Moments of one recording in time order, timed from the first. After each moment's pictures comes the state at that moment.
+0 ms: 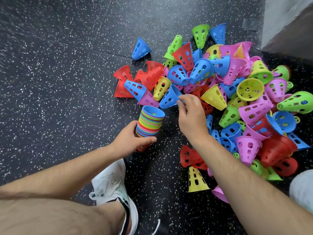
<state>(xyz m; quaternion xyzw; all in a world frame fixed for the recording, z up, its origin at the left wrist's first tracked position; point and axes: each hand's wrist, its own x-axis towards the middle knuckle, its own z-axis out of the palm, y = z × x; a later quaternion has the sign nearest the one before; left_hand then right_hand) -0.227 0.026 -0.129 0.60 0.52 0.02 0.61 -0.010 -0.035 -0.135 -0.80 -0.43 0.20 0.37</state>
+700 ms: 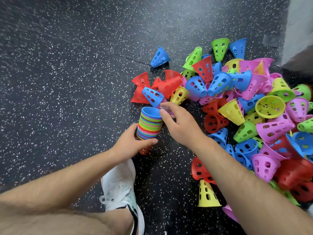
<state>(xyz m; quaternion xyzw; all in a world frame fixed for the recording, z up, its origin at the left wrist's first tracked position) -0.264 0.046 -0.141 0.58 0.55 0.09 0.59 -0.056 0.006 -0.103 -0.69 -0.53 0.37 0.32</state>
